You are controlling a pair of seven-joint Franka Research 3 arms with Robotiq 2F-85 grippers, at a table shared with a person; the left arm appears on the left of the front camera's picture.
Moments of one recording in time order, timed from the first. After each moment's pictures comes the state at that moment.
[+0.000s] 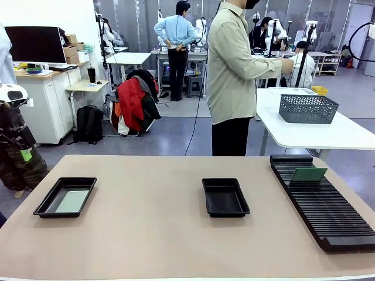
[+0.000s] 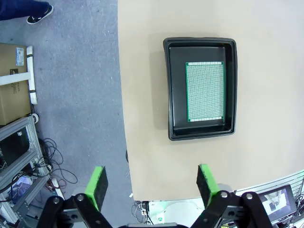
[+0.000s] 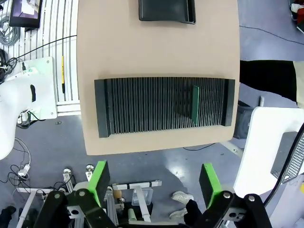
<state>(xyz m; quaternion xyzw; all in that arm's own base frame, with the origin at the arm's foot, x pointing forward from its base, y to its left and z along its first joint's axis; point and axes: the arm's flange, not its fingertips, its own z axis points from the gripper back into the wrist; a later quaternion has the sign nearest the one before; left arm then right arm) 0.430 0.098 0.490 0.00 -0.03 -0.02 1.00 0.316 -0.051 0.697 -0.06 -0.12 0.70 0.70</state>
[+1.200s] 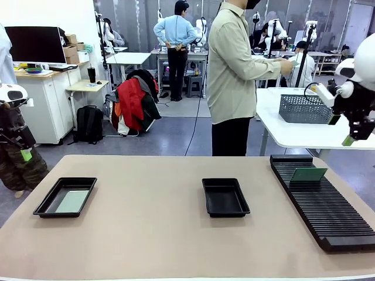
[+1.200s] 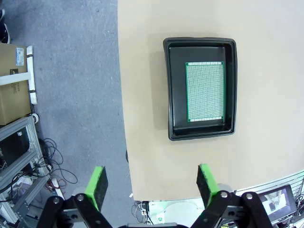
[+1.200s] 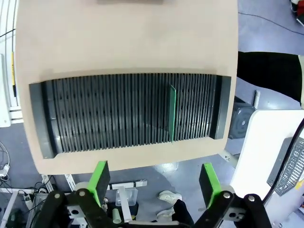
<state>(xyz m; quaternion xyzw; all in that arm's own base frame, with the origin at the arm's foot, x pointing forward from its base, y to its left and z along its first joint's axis) 0.430 0.098 0.491 0.00 -0.03 -0.02 1.00 0.436 -0.037 0.546 -0.10 -0.11 0.70 0.70</state>
